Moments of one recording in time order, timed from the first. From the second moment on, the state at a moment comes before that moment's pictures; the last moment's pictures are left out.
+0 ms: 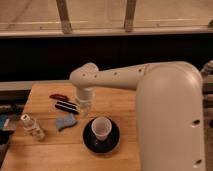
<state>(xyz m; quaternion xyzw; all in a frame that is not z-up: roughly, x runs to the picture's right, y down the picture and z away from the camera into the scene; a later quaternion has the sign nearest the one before) -0.140 0.136 0.773 -0.40 0.08 0.33 0.85</state>
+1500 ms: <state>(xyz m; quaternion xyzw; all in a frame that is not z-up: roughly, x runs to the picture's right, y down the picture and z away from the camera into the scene) -0.278 0.208 0.717 -0.45 0.04 0.19 0.87</state>
